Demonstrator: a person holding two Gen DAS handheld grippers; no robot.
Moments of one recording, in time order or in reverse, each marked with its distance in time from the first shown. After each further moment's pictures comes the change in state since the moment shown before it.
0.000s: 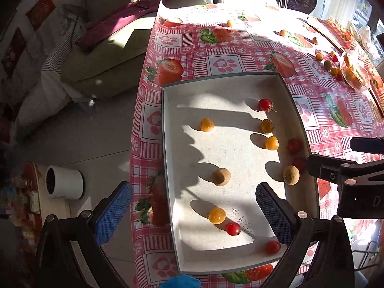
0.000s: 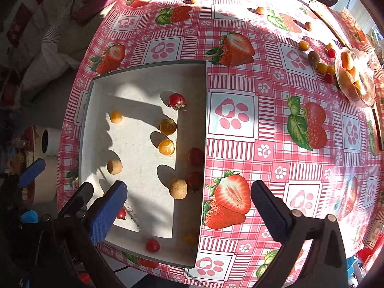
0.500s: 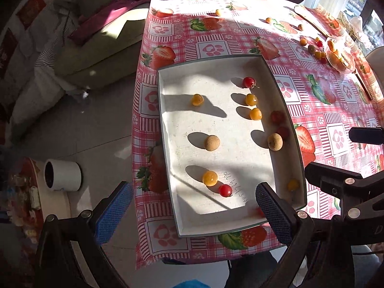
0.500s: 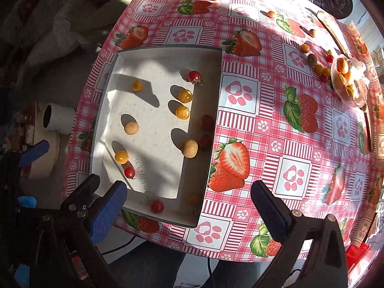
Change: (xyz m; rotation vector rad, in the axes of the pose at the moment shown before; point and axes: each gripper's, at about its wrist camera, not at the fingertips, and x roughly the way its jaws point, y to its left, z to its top) left arm -0.029 0.002 -0.024 0.034 0.076 -0.042; right arm -0.033 0.027 -0.037 -0.113 0.048 -0.012
